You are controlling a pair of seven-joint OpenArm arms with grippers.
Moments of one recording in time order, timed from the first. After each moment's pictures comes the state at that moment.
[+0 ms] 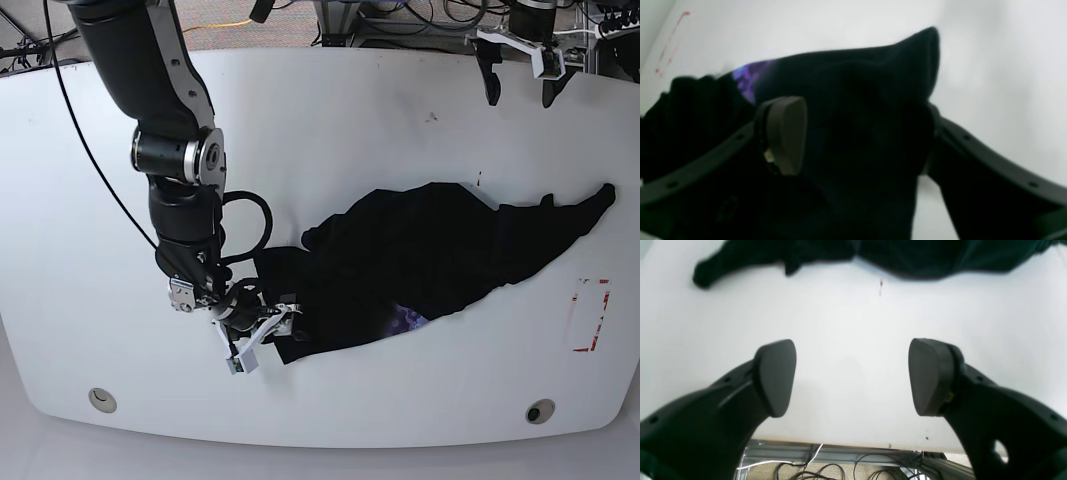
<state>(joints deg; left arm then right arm) 54.4 -8.5 -15.3 112.3 -11.9 -6.7 -3.7 45.1 1.2 14.1 20.6 2.7 37.3 -18.4</state>
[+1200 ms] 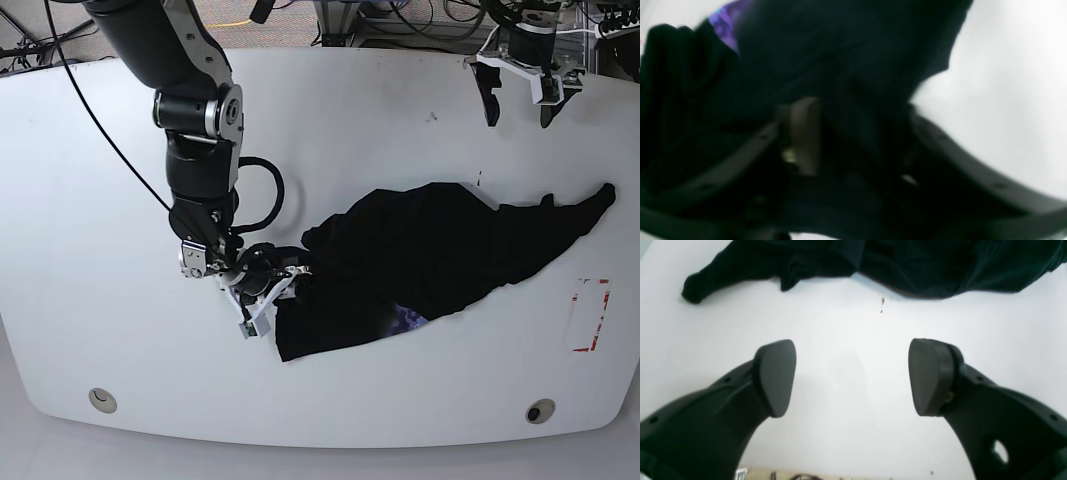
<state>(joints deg) 47.8 -8.4 -15.3 112.2 -11.9 -6.7 3.7 34.2 -2.2 14.2 34.3 3.4 35.8 -26.7</state>
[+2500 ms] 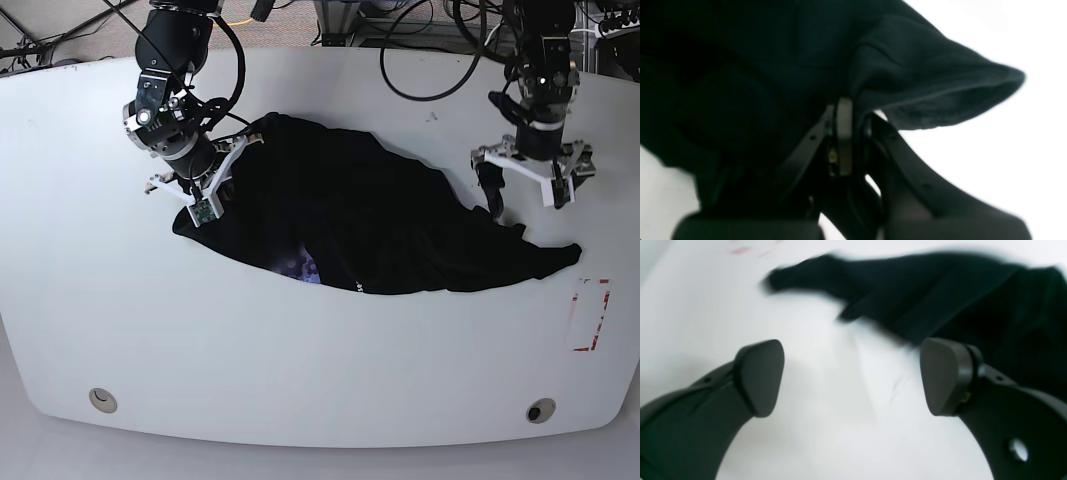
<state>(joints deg) 22.3 -9.9 -13.4 112.2 -12.6 -0.4 26.8 -10.1 -1.9 14.1 107.3 3.6 36.6 -51.6</state>
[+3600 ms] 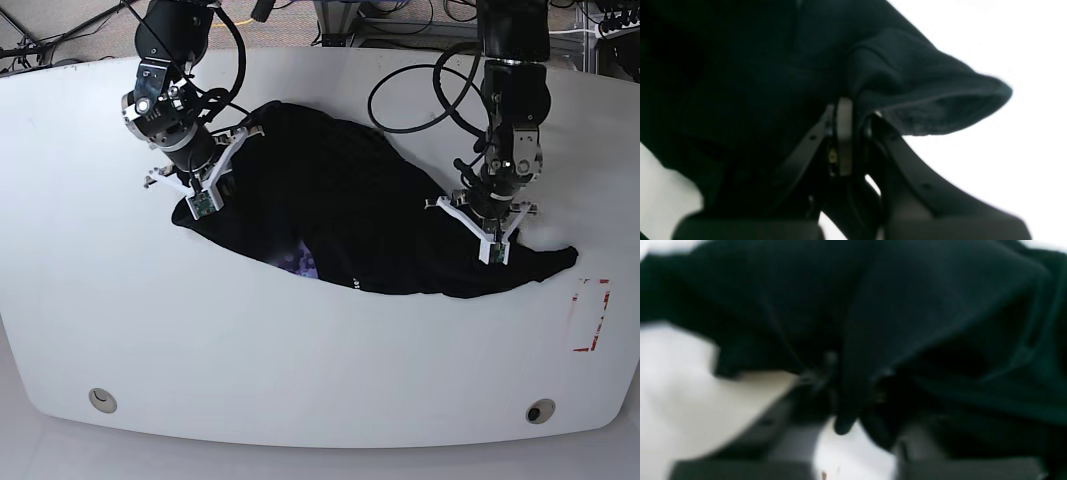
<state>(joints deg) -0.9 -10.0 -2.6 85.1 -11.9 -6.5 32.7 -12.5 -2.3 14.5 110.4 3.8 36.6 -51.4</state>
